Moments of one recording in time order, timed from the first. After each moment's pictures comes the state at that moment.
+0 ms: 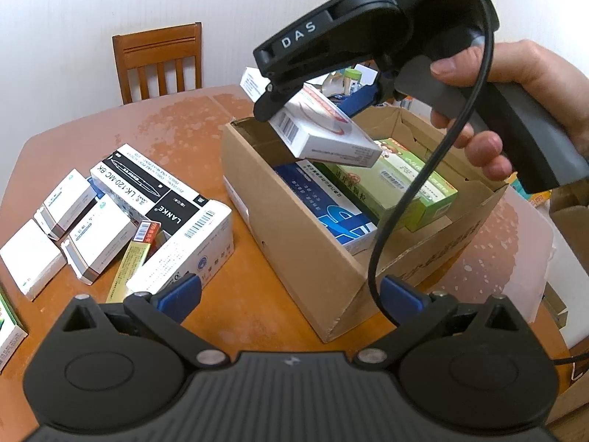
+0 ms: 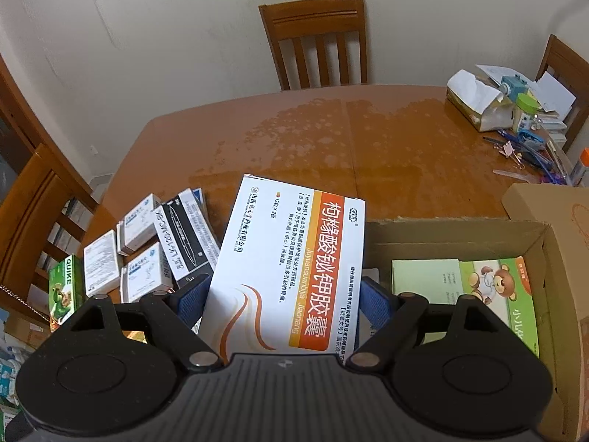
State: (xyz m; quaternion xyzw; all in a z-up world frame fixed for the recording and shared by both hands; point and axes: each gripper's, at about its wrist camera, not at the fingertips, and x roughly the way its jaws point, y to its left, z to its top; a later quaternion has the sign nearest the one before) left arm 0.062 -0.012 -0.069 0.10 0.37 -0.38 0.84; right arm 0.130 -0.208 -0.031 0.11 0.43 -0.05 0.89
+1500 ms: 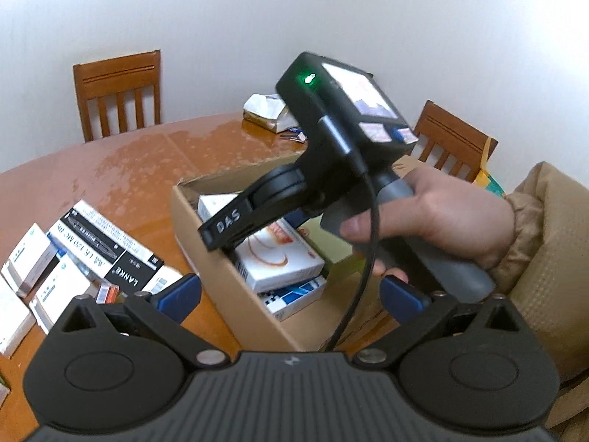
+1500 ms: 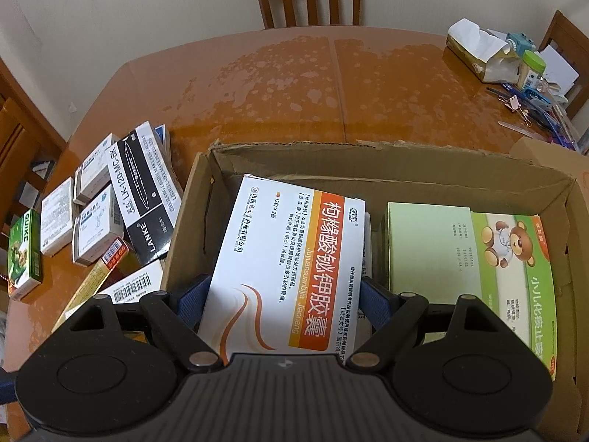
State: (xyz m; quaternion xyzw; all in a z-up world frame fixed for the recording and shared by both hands) left arm 0.069 -0.040 -0.027 0.08 0.33 -0.45 0.82; right arm 0.143 -0.212 -0.088 0.09 0.50 -0.06 0.86
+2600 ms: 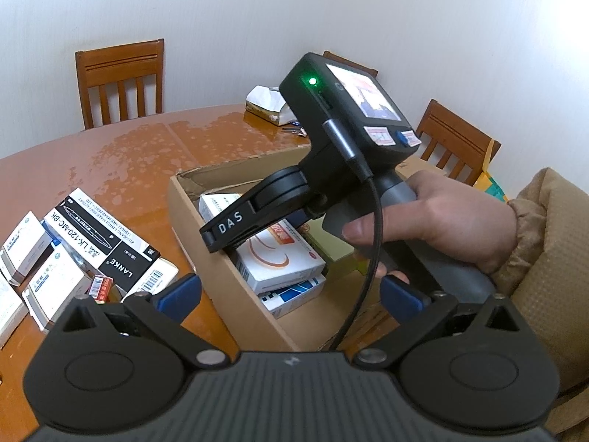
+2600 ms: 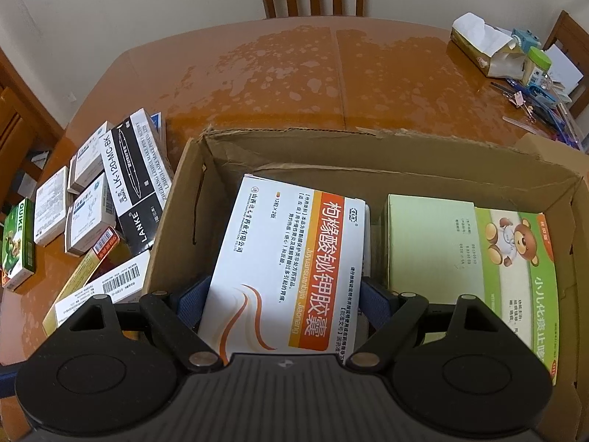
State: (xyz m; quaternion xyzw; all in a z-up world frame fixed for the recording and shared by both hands) left arm 0.074 -0.039 -0.033 0.07 0.35 -0.44 0.82; right arm 0.147 -0.214 -0.096 0.09 0.51 -0.06 0.85
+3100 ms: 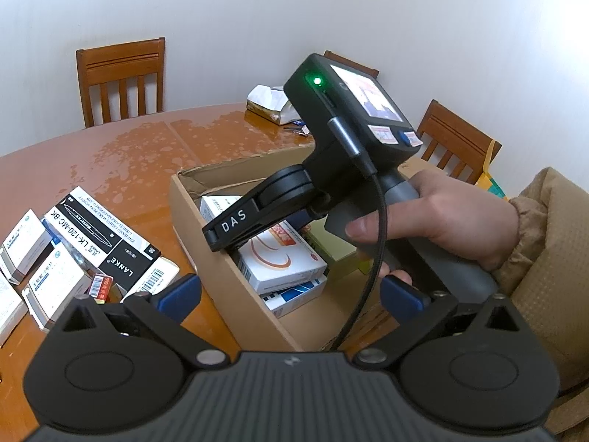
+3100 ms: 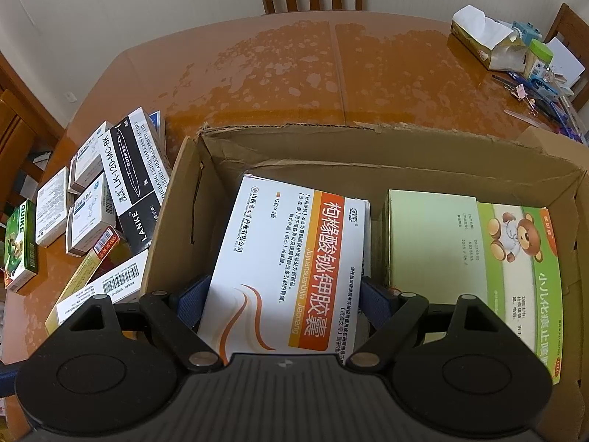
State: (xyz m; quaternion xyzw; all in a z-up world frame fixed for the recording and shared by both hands) left arm 0.075 -0.040 -0.032 0.07 0.35 -0.44 0.82; right arm 0.148 -0.216 -0.098 0.10 0.52 -0.06 0.85
